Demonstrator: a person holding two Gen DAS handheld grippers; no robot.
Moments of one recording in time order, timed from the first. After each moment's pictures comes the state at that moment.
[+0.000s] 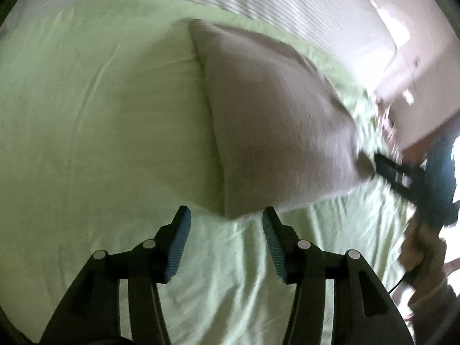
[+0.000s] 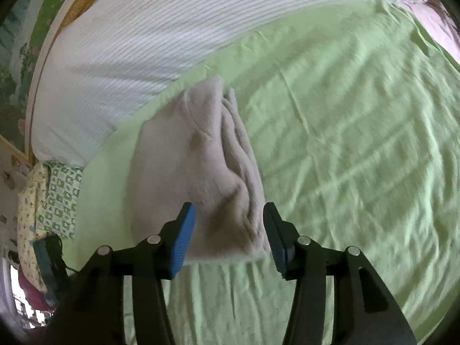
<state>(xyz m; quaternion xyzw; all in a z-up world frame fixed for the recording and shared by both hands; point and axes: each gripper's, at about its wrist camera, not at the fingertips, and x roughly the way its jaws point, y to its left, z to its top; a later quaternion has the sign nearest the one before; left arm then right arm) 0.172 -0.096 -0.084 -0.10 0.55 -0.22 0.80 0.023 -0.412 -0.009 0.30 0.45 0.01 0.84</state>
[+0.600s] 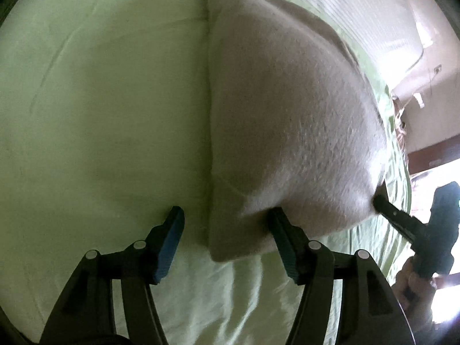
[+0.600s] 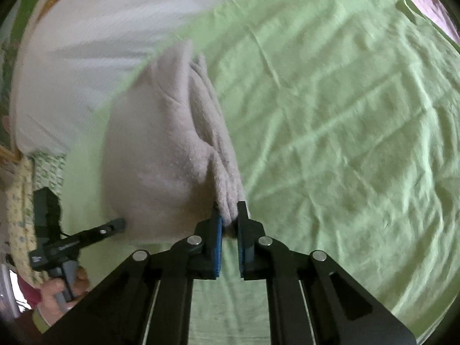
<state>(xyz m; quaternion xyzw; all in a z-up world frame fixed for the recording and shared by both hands) 0.213 -0.142 -0.136 -0.10 0.61 -0.20 0.76 0.011 -0.414 -0.046 0.29 0.51 -0.01 0.81</state>
